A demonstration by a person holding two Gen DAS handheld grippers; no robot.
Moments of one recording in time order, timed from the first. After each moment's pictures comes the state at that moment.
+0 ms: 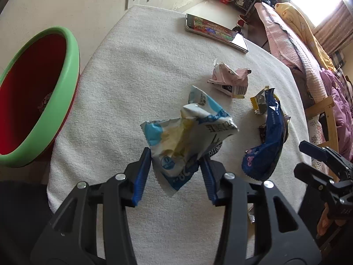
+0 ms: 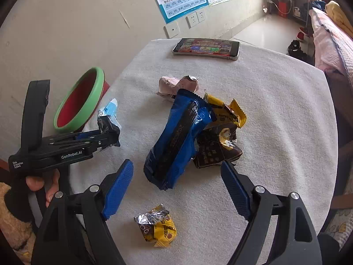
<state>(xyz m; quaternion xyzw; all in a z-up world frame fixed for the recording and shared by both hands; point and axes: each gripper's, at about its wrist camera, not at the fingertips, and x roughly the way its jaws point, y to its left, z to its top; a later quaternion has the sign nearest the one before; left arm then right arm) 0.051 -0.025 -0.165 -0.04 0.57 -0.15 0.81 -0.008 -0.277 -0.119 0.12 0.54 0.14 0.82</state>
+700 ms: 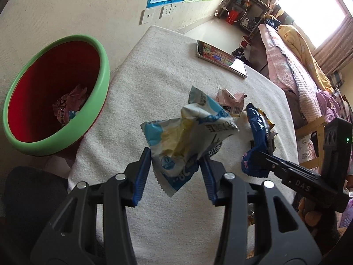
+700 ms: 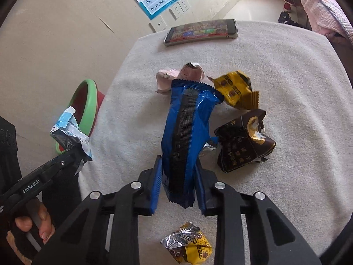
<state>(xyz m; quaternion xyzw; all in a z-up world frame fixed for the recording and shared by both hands) 0.034 0.013 -0.127 -0.08 0.53 -0.13 0.84 0.009 -0.254 -0.132 0.19 0.54 0.12 0.81</state>
